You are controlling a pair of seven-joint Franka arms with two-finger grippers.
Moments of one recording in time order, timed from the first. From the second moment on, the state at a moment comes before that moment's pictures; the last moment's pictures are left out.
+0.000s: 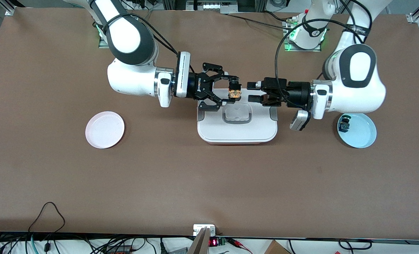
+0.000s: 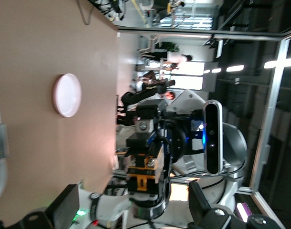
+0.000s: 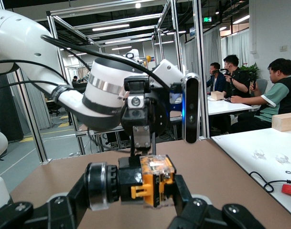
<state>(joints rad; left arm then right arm) 0.00 0.24 -0.29 -1.87 -1.54 1.83 0.43 0.61 0.38 0.02 -1.64 1.77 2.24 -1.91</state>
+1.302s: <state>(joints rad) 0.01 0.24 -0.33 -1.88 -1.62 1.86 0.47 0.63 0.38 0.01 -1.63 1.80 2.27 -1.89</state>
